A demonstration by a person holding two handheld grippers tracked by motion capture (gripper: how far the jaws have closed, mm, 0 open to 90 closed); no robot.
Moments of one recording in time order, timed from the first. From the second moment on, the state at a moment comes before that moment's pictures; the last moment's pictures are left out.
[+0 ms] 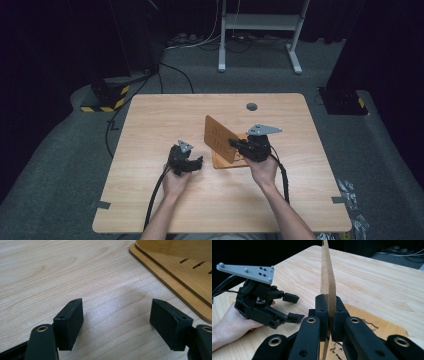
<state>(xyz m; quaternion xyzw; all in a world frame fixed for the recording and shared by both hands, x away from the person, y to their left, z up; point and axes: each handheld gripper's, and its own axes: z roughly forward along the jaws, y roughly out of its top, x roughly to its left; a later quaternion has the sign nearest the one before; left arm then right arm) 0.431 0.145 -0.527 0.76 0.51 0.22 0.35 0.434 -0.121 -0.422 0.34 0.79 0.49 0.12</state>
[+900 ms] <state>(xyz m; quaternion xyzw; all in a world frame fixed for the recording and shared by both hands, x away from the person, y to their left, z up) 0.431 0.144 -0.527 0.76 0.50 0.22 0.35 0.431 -0.155 -0.408 0.35 0.78 0.49 0.15</state>
